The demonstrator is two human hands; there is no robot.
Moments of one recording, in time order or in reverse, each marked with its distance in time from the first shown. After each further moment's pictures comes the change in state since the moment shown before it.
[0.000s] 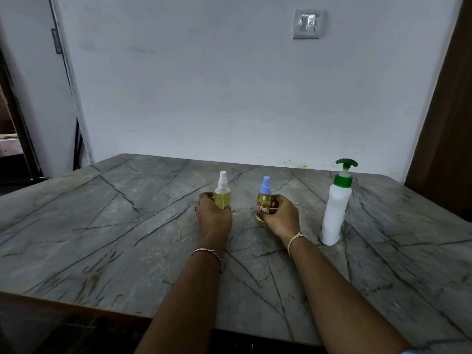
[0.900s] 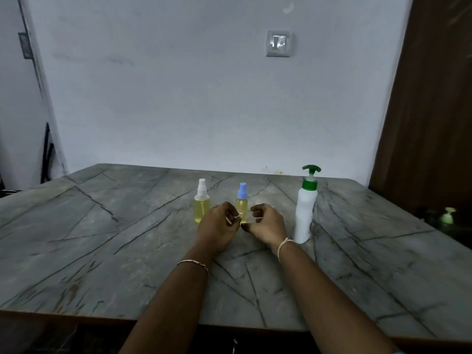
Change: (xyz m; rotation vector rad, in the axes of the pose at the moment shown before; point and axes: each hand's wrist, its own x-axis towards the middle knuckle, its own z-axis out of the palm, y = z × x) left_hand -0.031 0.007 0.006 0.197 -0.351 0.558; right_hand -0.023 -0.010 -0.034 -0.048 -0.107 0.075
